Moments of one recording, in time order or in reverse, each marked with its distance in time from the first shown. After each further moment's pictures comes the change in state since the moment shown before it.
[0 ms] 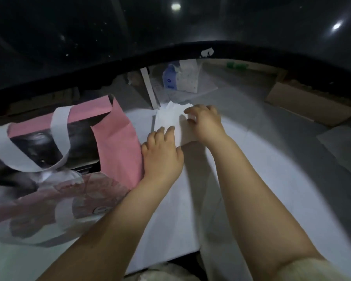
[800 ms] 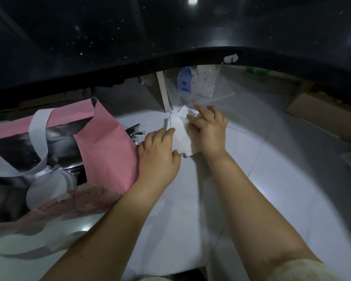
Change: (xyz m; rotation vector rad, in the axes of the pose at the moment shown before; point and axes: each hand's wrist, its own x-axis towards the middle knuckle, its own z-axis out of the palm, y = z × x) left_hand 0.016 -0.032 -0.009 -0.059 0.052 -0.003; right_hand 0.011 -0.002 0.044 0.038 0.318 -0.201
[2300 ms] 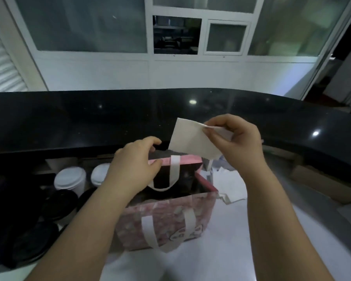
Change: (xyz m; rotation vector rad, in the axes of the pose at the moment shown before) left_hand -0.058 -0.171 -0.273 -0.243 0.180 0.145; right_hand -0.002 -0.308 -0.159 0.516 0.133 -0.276
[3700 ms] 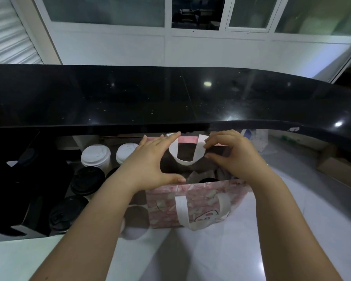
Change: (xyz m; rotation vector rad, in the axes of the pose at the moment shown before) left_hand -0.015 -0.082 0.013 -0.038 -0.241 0.173; right_hand -0.027 0.039 0.069 -0.342 -0.384 0.040
